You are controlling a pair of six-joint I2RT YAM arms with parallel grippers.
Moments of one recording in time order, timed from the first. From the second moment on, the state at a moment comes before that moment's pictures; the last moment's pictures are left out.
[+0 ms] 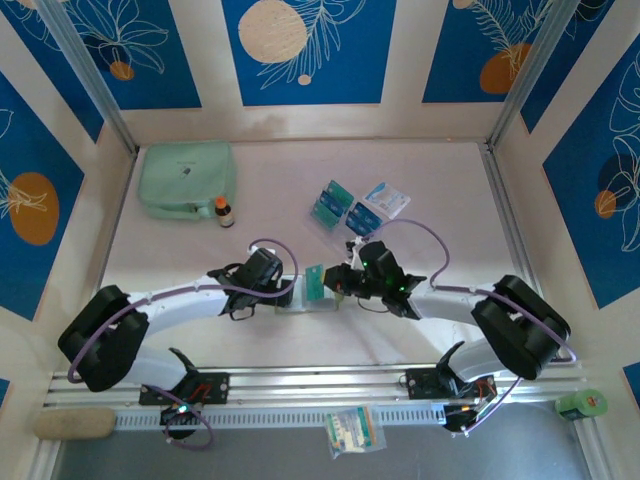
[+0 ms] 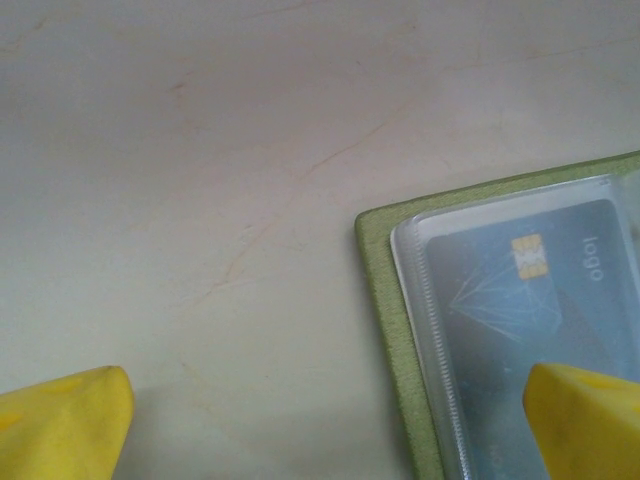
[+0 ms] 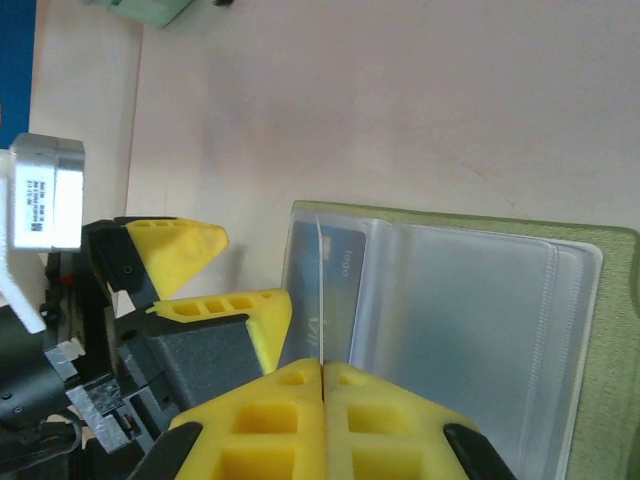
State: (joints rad) left arm -0.75 1.38 0.62 -0.33 -0.21 -0.54; right arm 0.73 1.41 0.48 0.36 -0.32 0.96
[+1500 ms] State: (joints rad) left arm -0.75 1.38 0.59 -0.36 -0.23 -0.60; right arm 0.76 1.59 0.46 0.58 -0.26 1.01
